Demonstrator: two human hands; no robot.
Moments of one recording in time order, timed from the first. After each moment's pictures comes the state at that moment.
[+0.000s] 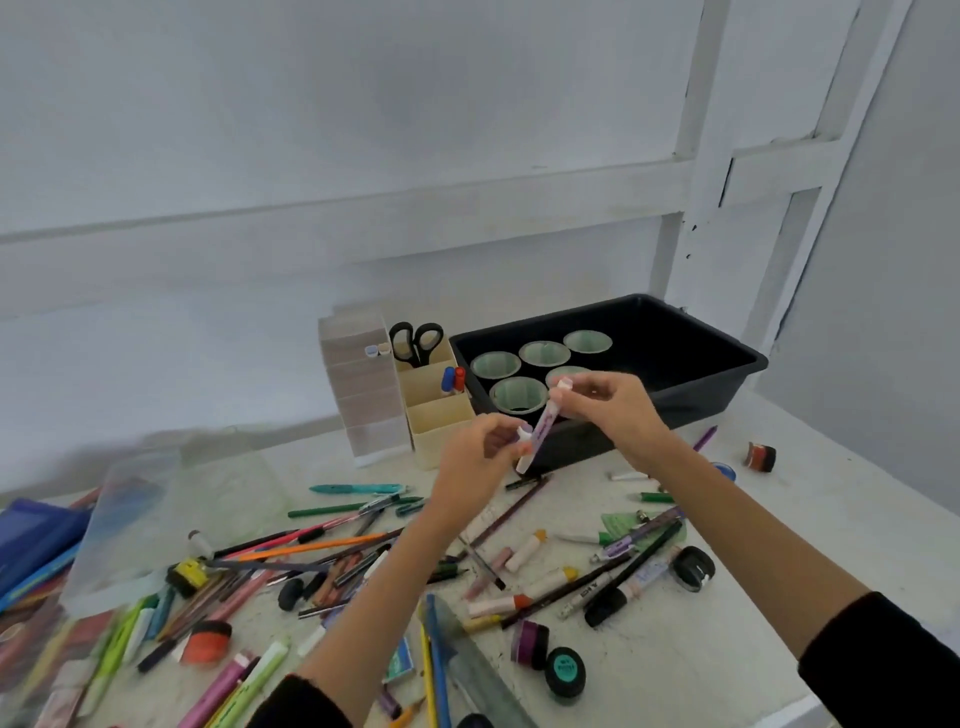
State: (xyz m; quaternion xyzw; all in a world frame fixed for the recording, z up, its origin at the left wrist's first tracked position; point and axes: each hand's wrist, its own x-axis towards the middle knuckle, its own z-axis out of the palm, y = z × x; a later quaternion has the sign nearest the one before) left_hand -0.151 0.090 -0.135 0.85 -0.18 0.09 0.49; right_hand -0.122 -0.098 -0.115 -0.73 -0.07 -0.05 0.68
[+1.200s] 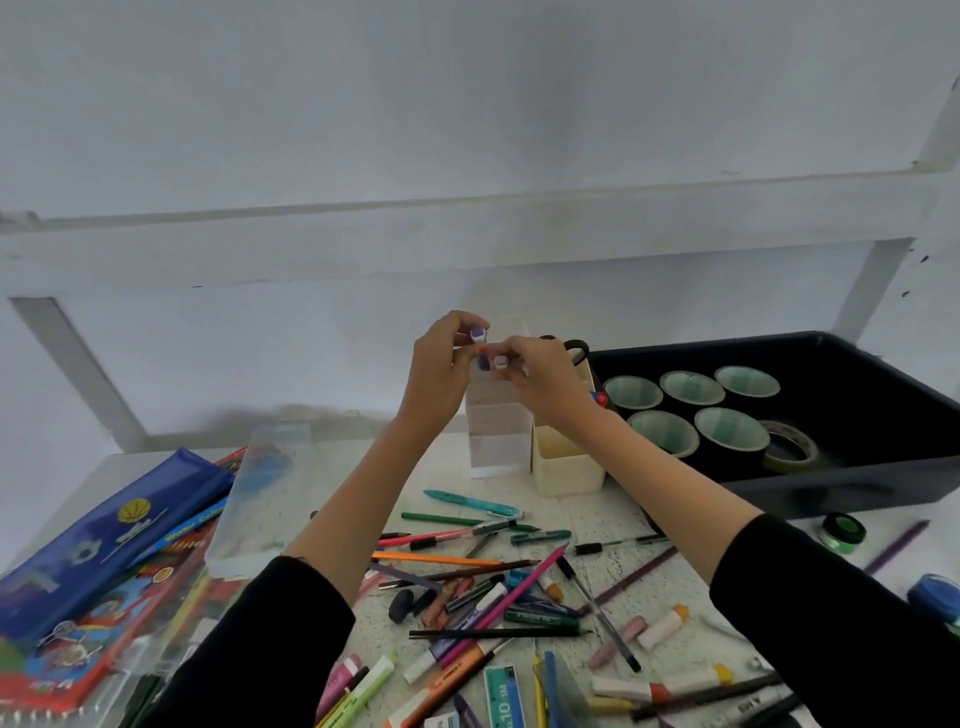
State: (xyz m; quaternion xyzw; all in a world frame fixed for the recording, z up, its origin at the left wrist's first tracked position) left_hand -0.065 0.248 -0.073 0.82 -0.09 0.31 0.46; right_hand -0.018 0.113 -0.089 -0.86 -0.34 -0.17 0.35
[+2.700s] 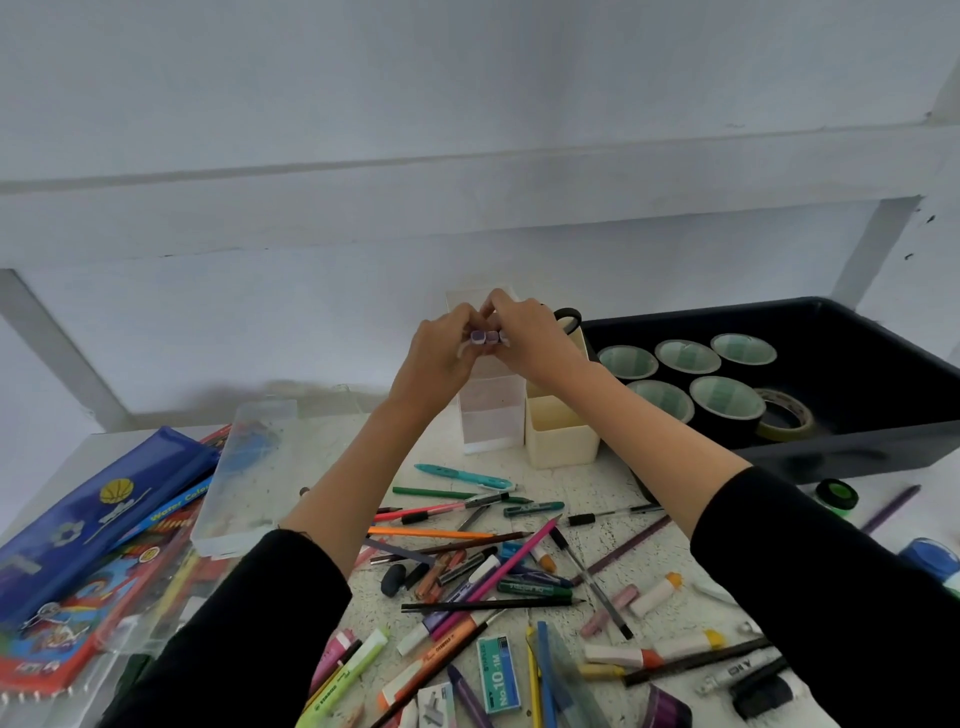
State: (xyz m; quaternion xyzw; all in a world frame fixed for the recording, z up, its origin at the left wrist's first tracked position) left_hand -0.058 0.249 -0.090 0.91 -0.14 0.27 0.28; right_hand -0.002 0.121 -0.084 -0.91 -0.32 -0.15 0.22
